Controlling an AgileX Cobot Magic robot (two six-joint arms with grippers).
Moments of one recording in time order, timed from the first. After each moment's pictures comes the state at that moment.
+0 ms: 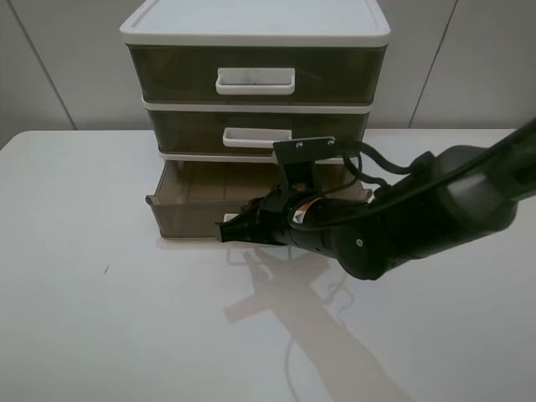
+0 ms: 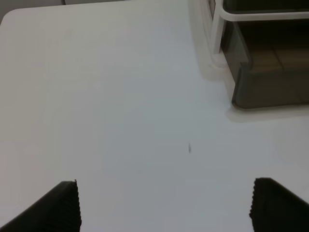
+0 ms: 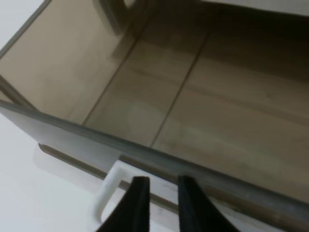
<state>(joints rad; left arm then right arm) 0.04 0.00 -0.50 -0.07 1.06 0.11 0.84 1.92 -0.74 0.36 -0.49 0.05</state>
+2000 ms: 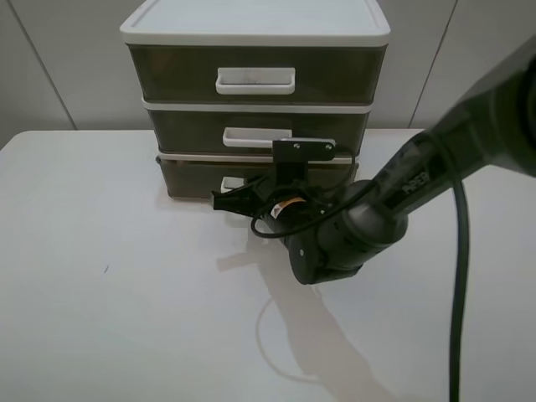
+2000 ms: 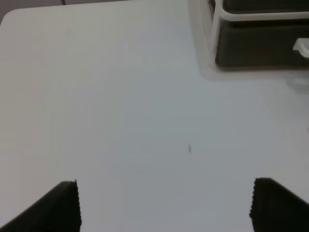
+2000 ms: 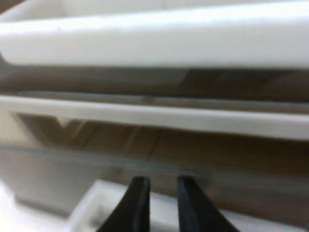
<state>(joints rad) 0.04 0.00 -0.50 -0.07 1.06 0.11 0.84 2.21 -0.92 0.56 -0.89 0.02</state>
